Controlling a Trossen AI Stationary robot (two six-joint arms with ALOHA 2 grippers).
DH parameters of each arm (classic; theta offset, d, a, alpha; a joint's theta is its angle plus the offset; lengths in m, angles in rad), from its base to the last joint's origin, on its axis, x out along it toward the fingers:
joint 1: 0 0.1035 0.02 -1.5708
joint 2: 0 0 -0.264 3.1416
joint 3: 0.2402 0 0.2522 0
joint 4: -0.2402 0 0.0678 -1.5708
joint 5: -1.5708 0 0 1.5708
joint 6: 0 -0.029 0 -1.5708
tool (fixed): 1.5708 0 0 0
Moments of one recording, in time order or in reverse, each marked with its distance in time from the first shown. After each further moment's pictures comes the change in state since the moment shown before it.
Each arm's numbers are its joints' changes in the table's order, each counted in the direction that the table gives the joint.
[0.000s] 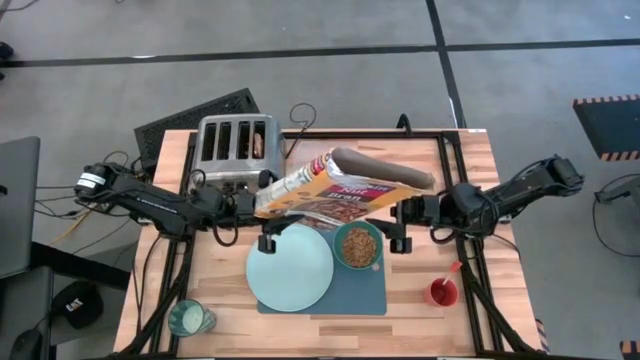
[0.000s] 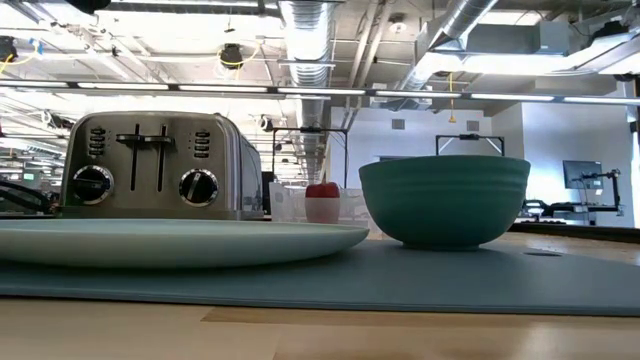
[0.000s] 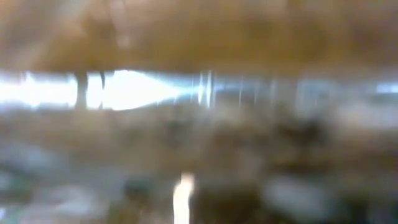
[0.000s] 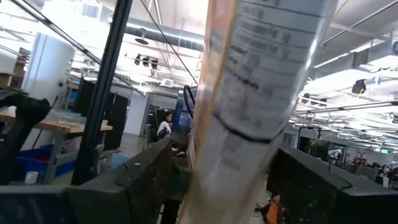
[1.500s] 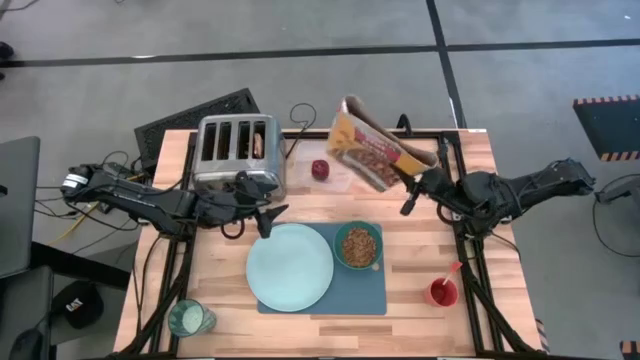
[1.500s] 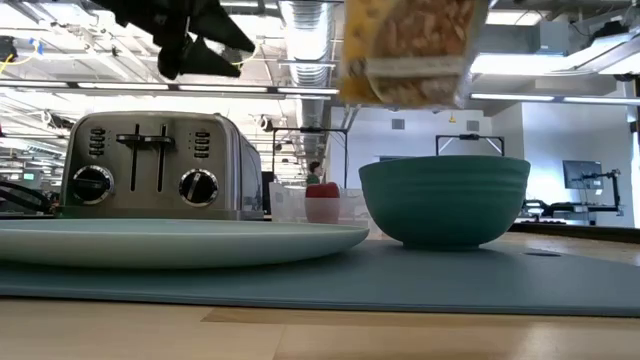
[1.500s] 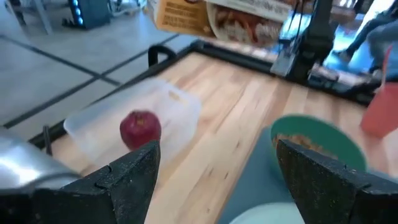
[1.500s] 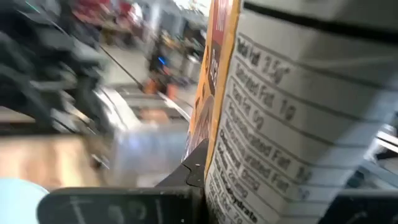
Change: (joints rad) left arm -0.001 -0.218 0.000 -0.972 0.424 0.494; right arm -0.011 -0.319 0.046 -0.785 -0.645 -0.001
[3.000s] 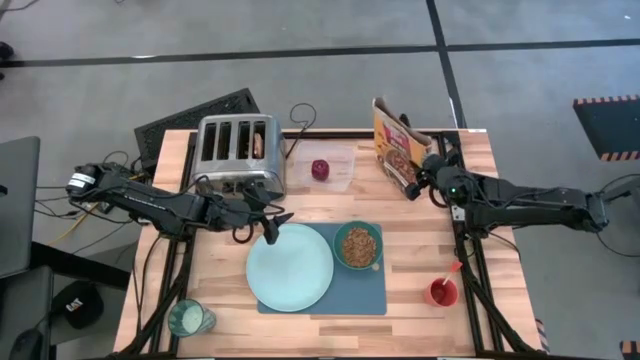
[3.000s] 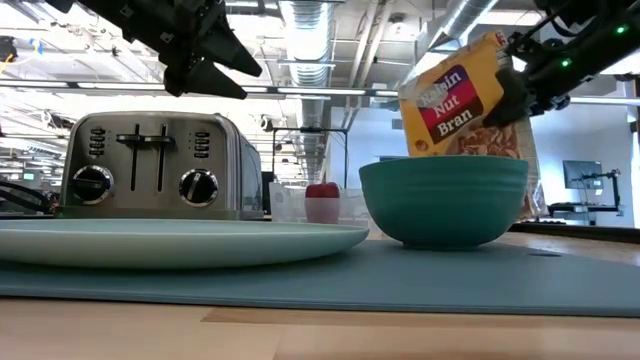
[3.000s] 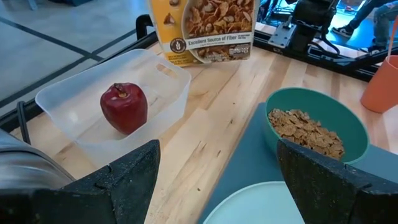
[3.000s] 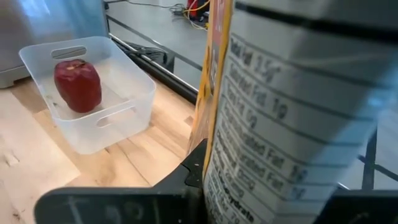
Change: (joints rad) left arm -0.001 0.099 -0.001 0.008 -0.051 0.051; right arm -0.466 -0.201 -0.274 -0.491 0.166 -0.498
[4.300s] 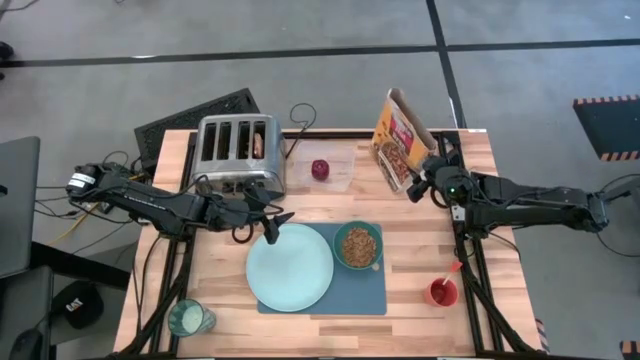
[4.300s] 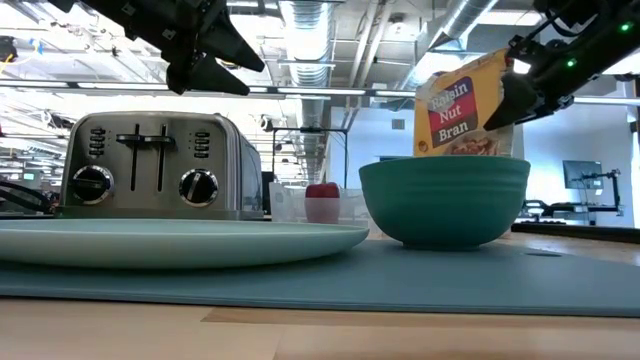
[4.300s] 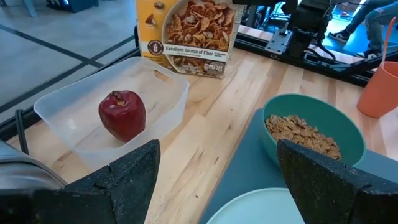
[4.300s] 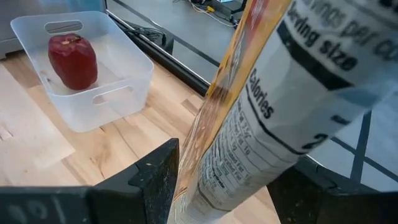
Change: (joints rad) left arm 0.000 0.000 0.000 0.030 0.002 -0.021; right arm 0.002 0.000 0.030 -0.109 0.004 0.001
